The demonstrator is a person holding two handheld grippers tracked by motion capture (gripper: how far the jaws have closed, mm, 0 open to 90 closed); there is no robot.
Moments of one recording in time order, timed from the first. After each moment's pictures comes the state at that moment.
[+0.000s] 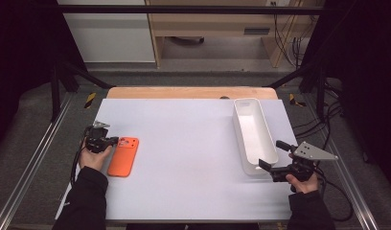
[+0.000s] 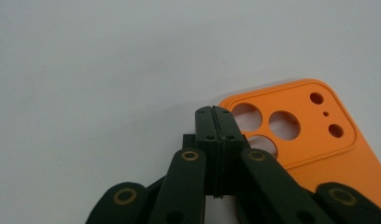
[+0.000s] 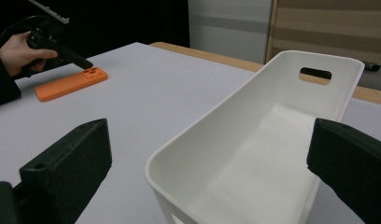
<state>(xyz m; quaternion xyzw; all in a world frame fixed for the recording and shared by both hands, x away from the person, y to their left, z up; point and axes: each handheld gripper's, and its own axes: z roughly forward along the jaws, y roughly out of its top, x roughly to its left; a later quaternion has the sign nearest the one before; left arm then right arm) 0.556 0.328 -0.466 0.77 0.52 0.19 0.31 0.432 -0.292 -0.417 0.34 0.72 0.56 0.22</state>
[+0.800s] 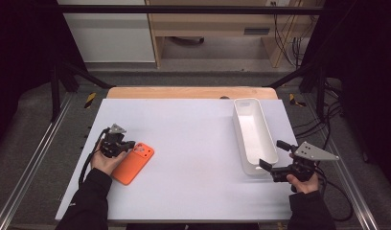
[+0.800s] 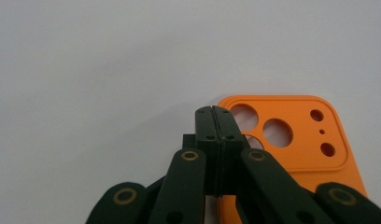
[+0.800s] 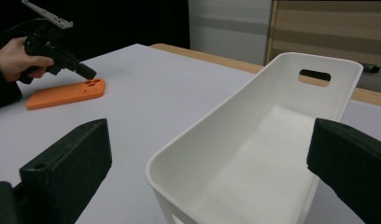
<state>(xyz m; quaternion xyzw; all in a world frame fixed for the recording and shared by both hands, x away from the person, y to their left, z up) 0.541 0.280 -0.464 0.82 0.44 0.16 0.33 0.431 -0.293 -0.416 0.34 0.72 0.57 0.22</state>
